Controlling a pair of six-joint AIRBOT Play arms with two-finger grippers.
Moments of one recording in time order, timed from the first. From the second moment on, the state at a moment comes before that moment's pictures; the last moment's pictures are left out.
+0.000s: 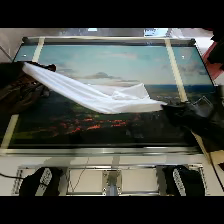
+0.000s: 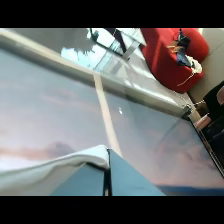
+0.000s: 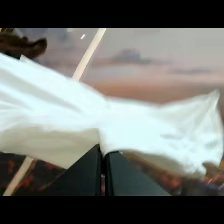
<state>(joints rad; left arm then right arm) 0.48 -0.73 1.15 0.45 -0.98 -1.06 -0.15 -0.29 0.76 -0.79 0.99 1.21</state>
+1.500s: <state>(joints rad) 0.00 -1.56 1.57 1.60 -0.76 -1.62 0.05 -1.51 1.35 -1.00 0.59 1.19</state>
